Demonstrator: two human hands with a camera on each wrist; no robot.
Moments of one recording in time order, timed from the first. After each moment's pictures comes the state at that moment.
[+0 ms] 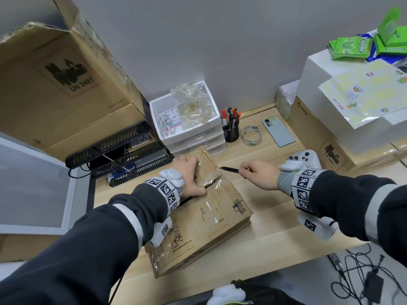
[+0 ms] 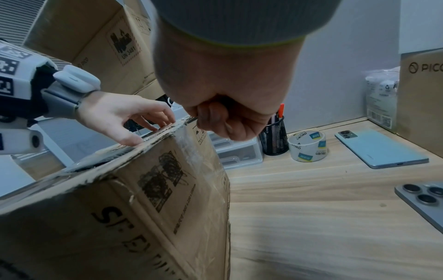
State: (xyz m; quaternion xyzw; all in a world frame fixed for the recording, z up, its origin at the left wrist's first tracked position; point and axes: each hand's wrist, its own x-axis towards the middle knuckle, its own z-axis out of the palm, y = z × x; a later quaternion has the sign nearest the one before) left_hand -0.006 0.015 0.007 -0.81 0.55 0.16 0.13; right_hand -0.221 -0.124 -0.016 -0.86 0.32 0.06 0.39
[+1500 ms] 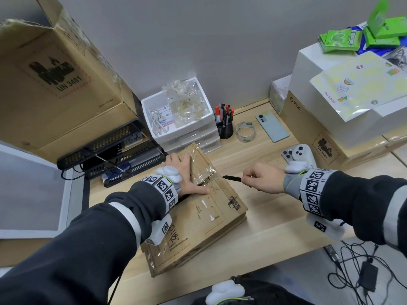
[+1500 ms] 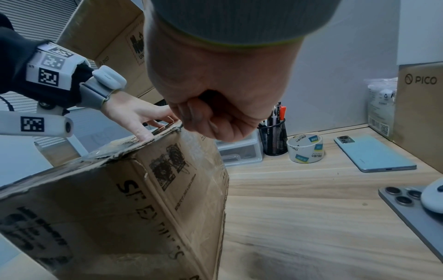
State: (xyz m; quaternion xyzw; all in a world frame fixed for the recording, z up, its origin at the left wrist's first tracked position) left_hand -0.009 0.017 -0.010 -0.83 0.53 0.11 0.13; right_hand -0.249 -0.119 -0.015 -0.87 0.29 0.10 0.39
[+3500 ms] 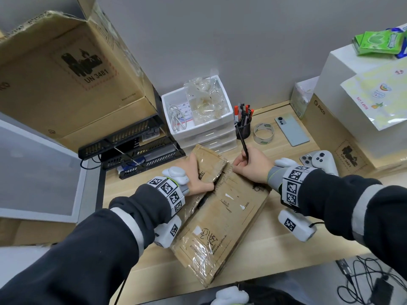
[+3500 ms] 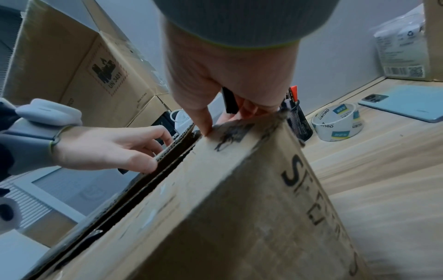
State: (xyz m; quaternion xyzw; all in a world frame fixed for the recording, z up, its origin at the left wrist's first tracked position) left_hand -0.012 0.034 0.024 -0.87 0.47 0.15 0.07; right_hand -0.167 -0.113 -0.032 -0.78 0.39 -0.06 0.49
